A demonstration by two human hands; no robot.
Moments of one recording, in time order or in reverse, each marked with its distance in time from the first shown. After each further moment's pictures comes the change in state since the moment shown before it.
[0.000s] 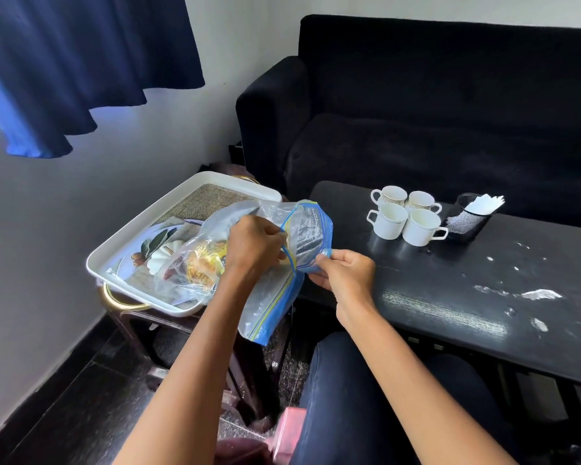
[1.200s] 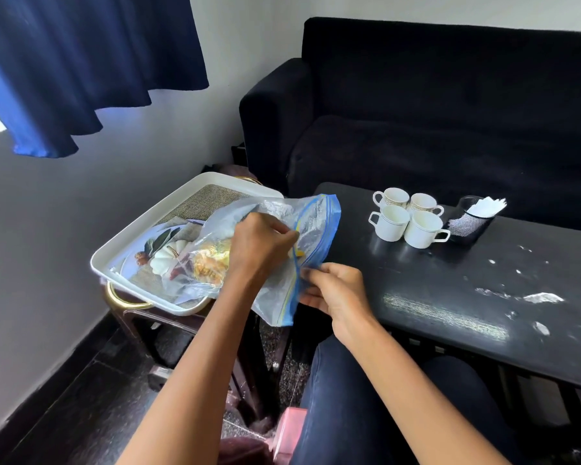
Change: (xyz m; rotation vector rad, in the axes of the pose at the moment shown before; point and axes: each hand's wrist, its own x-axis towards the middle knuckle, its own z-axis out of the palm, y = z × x) left_hand -0.011 0.017 -0.001 0.142 0.049 0.066; right_hand -0.022 0.002 0.001 0.041 -0.238 0.132
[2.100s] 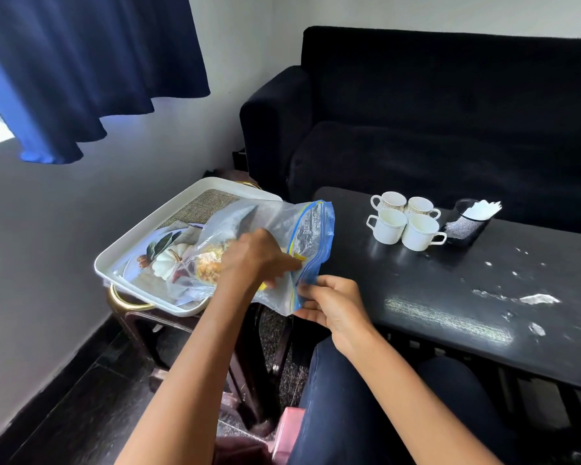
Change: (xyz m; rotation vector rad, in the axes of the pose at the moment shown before) left_hand -0.013 0.008 -0.013 0.397 -0.293 -0.093; right_hand -0.016 0.003 -0.008 -0.080 -0.031 0.081
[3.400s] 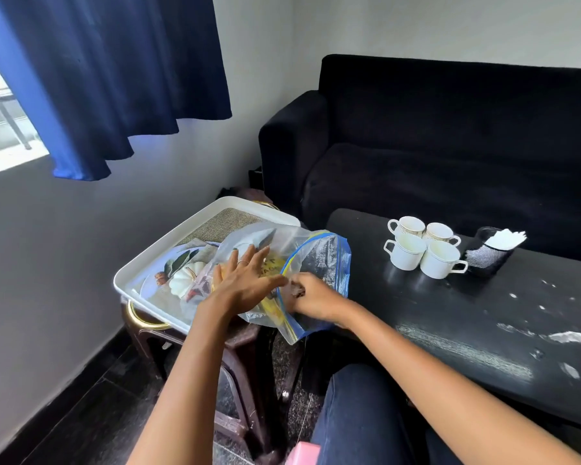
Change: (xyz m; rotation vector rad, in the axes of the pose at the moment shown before) left_hand 0.037 -0.072 0.002 0.039 -0.017 0.087; right_hand 0.082 -0.011 0.030 -0.935 -0.392 -0.377
